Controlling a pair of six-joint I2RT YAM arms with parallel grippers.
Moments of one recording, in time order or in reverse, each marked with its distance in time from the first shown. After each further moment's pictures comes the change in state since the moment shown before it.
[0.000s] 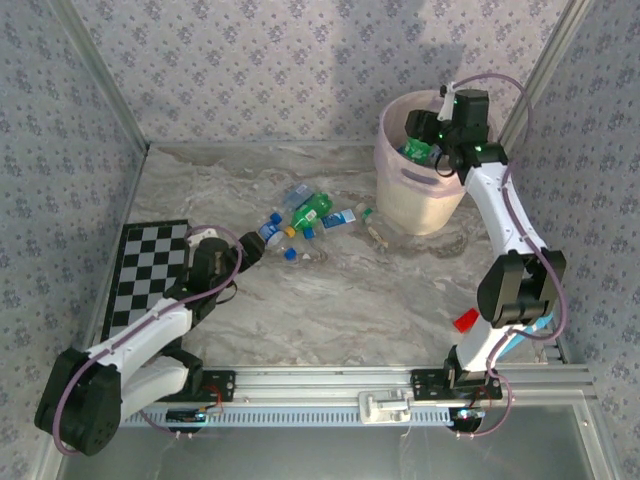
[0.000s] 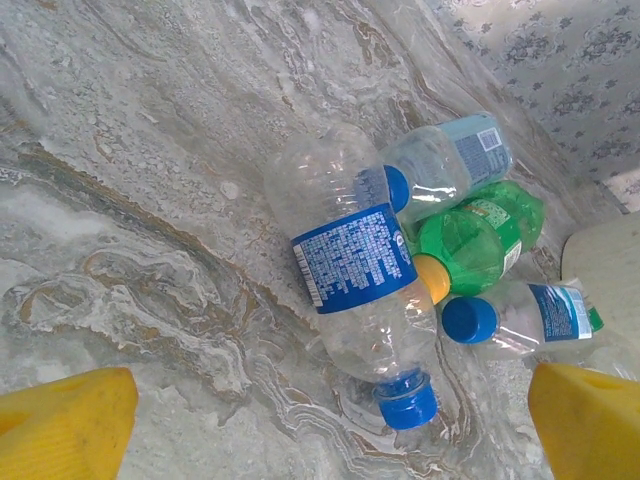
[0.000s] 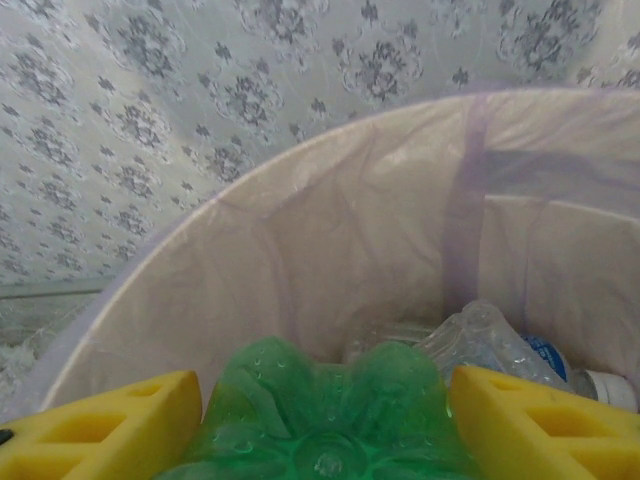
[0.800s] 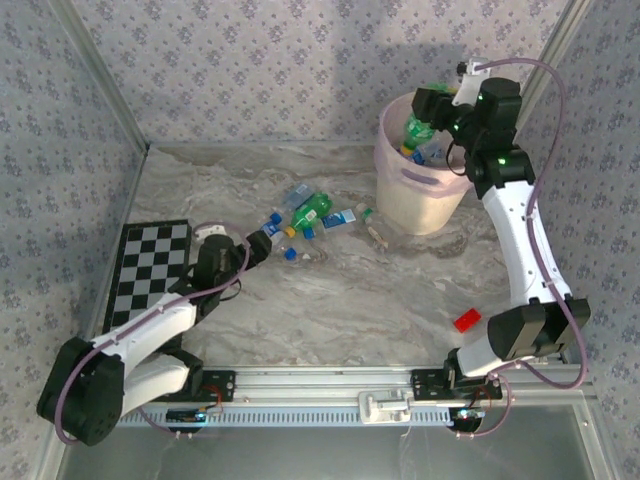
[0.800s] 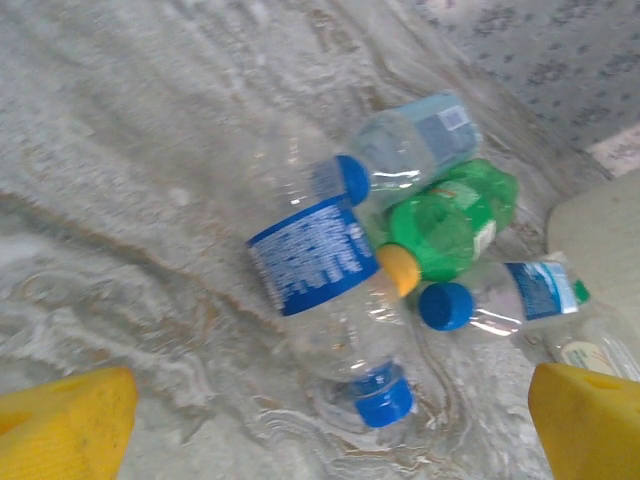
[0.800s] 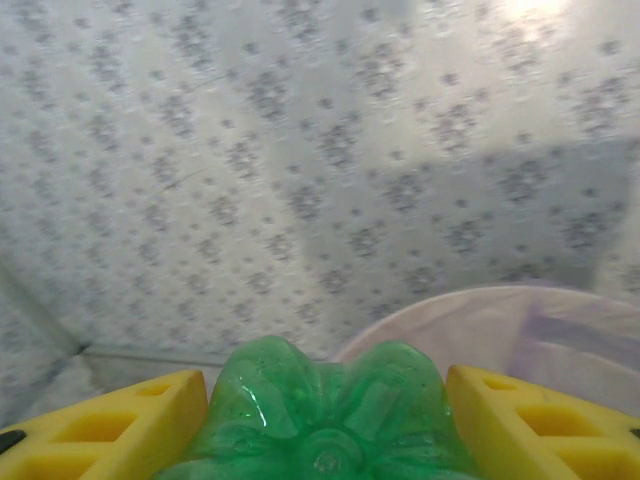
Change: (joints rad) left arm -0.024 0.060 0.021 0.046 0.015 0.051; right arm 0.024 -0.224 0.010 0.060 -0.031 -0.022
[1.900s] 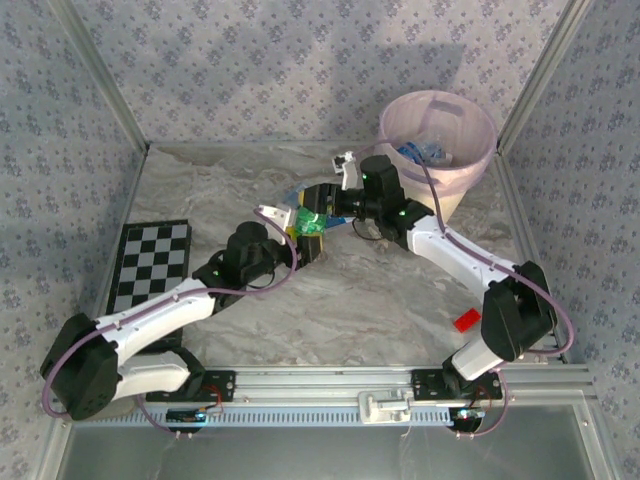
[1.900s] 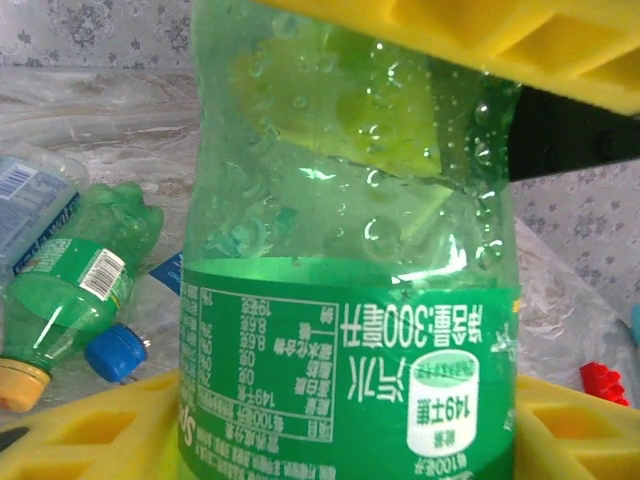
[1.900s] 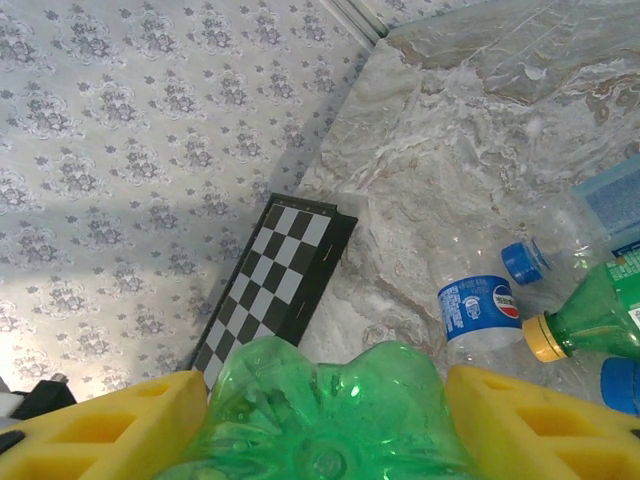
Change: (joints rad) left arm -0.306 0.105 0.247 0.095 0.169 0.445; right arm 0.484 0.053 -0.489 0.315 -0.334 0.424
